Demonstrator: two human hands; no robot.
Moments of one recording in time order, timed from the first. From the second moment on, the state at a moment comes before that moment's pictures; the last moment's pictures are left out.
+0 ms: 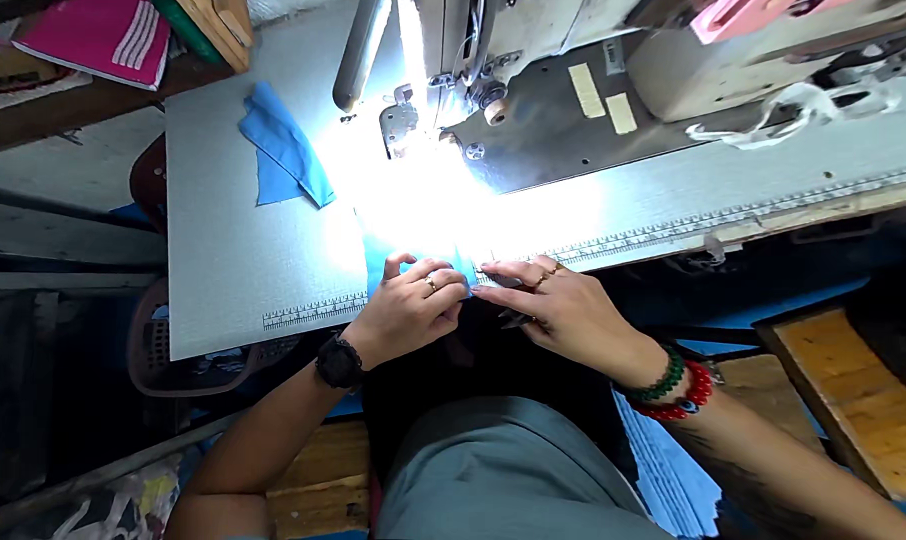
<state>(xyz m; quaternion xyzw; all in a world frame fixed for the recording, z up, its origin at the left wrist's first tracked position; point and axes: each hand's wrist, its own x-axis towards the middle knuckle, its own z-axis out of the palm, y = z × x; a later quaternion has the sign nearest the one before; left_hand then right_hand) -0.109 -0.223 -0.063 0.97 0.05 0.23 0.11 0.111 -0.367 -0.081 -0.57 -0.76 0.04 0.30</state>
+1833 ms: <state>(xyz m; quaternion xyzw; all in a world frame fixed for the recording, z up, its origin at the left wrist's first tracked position) -0.004 -0.001 -0.038 0.69 0.51 0.47 0.22 0.105 -0.289 -0.034 -0.69 -0.68 0.14 0.23</state>
